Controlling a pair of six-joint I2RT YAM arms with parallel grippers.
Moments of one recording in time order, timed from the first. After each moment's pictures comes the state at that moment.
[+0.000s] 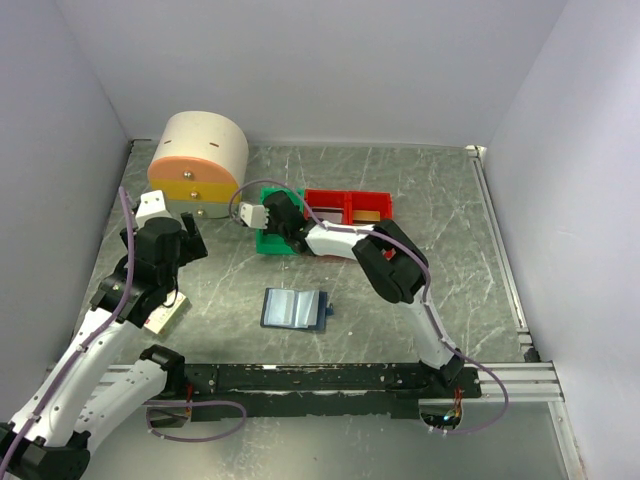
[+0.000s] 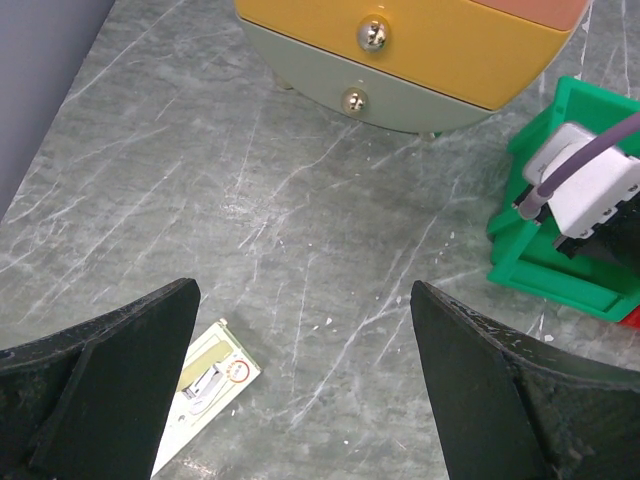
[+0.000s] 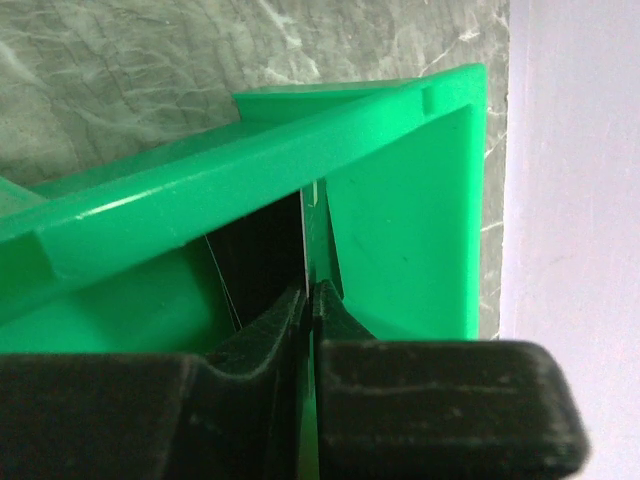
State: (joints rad) left arm -0.40 0.75 0.82 -0.62 -0.59 -0.41; right arm 0.82 2.25 1.53 0.12 0.29 -0.90
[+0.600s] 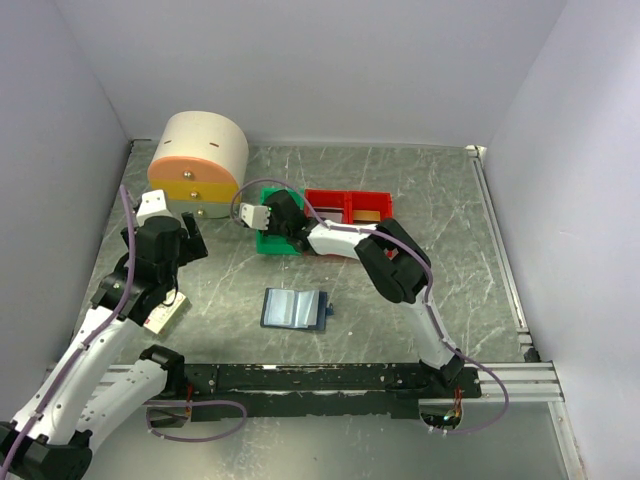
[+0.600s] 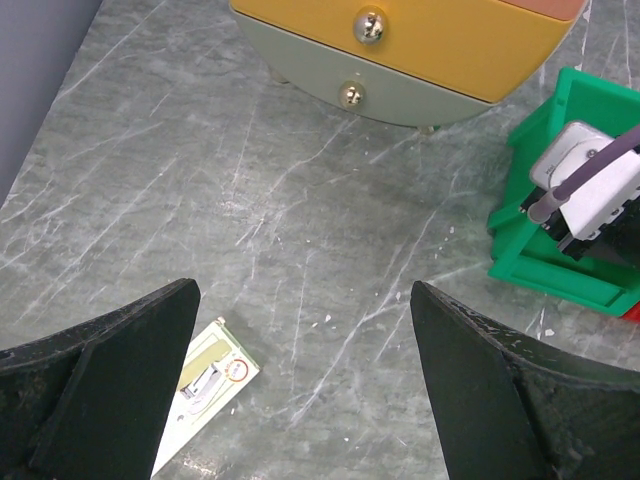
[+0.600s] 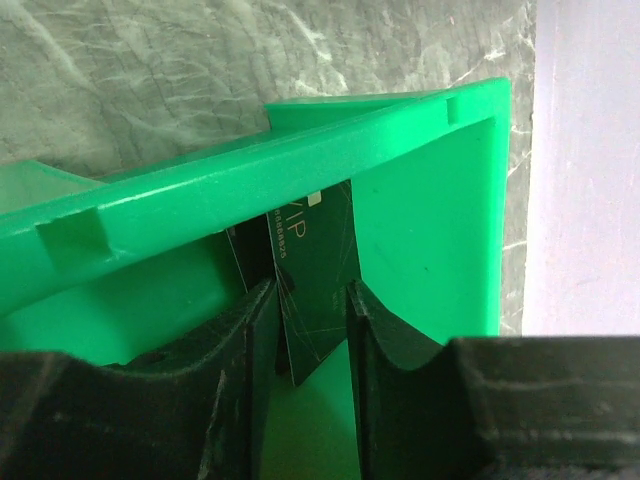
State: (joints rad) left arm -0.38 0.76 0.82 -0.62 -0.56 -0.40; right arm 0.81 2.24 1.52 0.11 0.22 -0.90
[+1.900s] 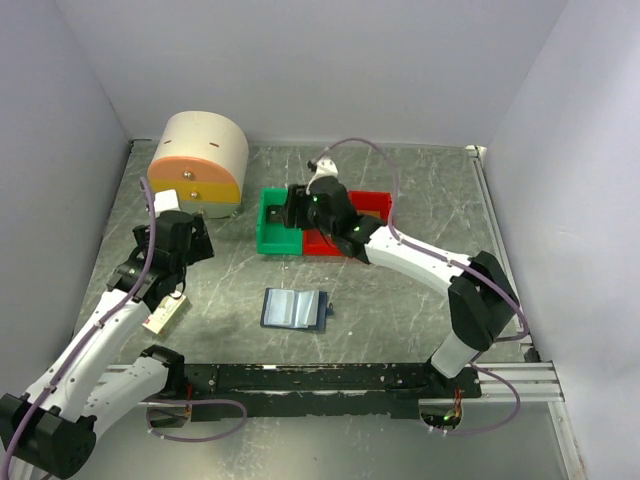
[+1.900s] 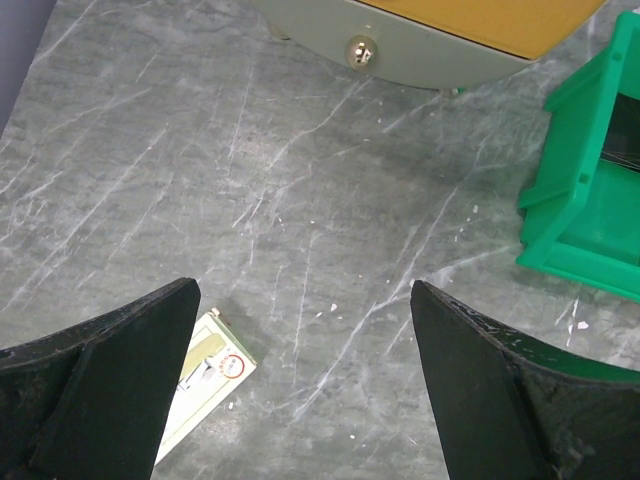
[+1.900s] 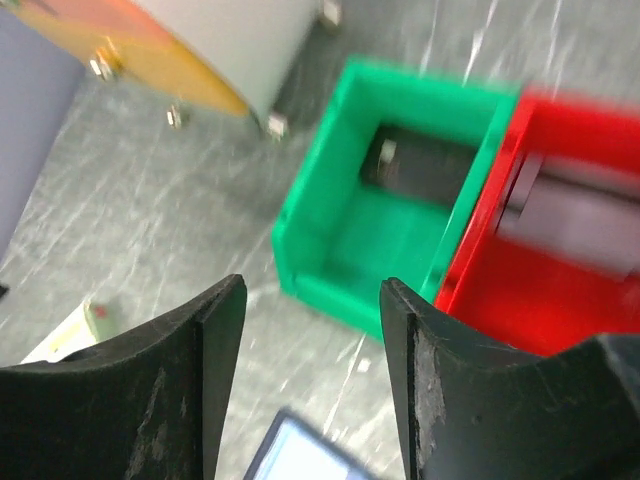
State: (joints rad) left arm -0.37 0.87 0.80 -0.59 -0.54 -0.42; right arm 0.78 1.63 1.22 0.05 0.15 0.41
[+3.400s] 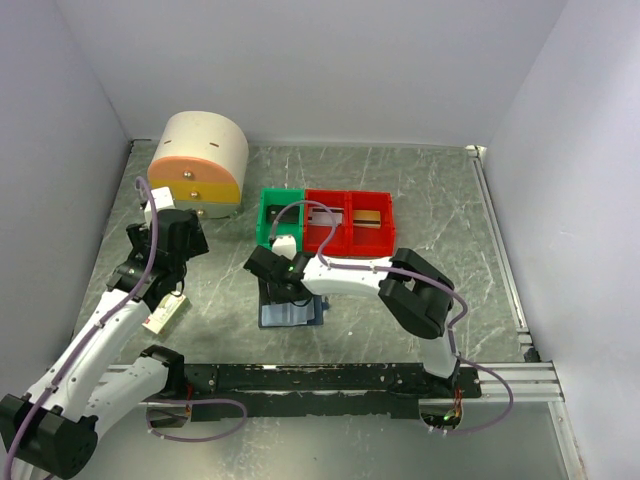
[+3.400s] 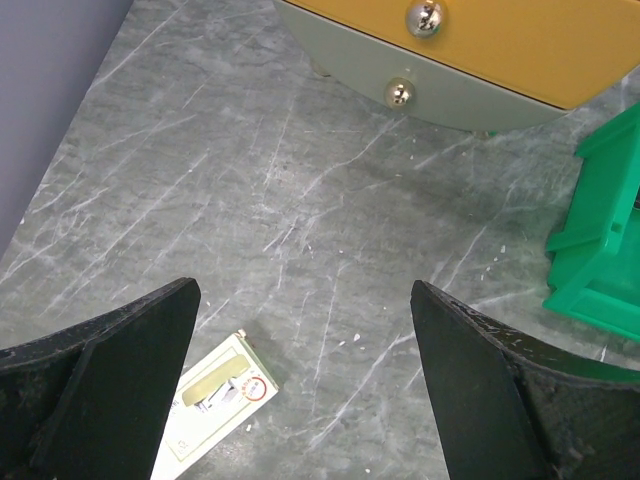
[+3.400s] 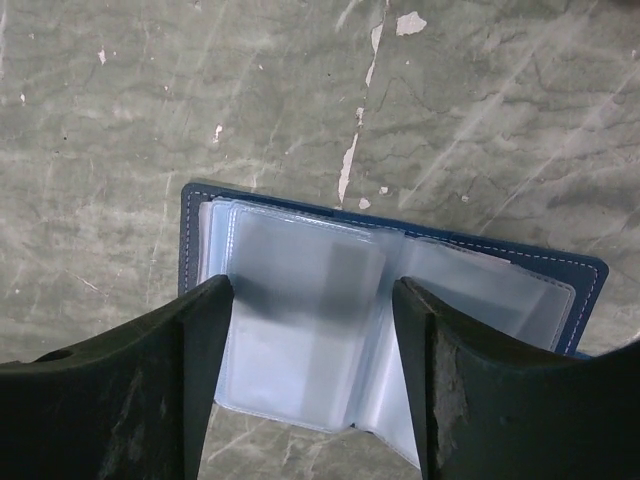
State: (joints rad) left arm -0.35 0.87 0.79 -0.54 -0.63 -0.39; right arm 1.11 1.96 1.33 -0.53 0.30 0.87
